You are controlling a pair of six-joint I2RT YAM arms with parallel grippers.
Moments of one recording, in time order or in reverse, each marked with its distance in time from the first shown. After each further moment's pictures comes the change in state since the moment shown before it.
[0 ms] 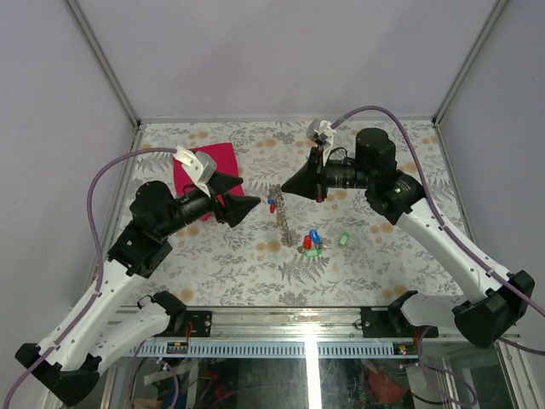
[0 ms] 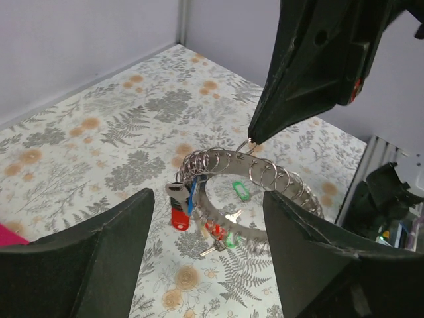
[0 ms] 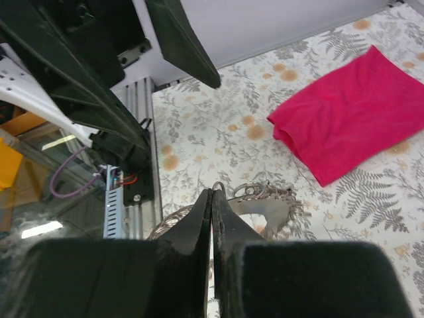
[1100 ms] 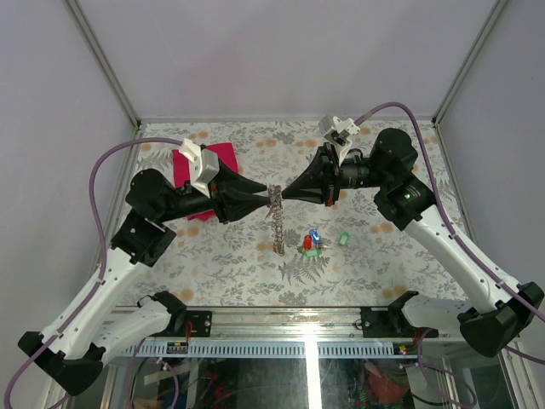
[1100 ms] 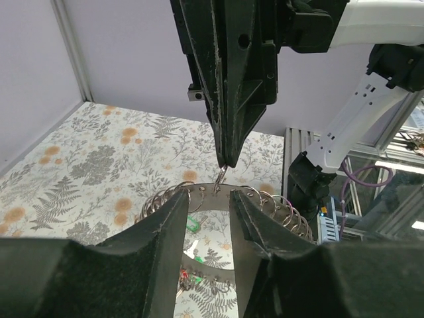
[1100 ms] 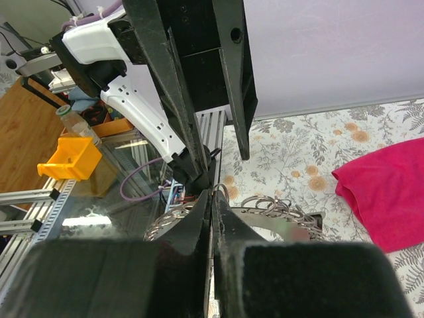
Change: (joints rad) left arm 0.000 0.091 0.105 0.164 0.379 -0.022; right arm 0.000 -0.069 -0.009 0.249 -0.264 0.221
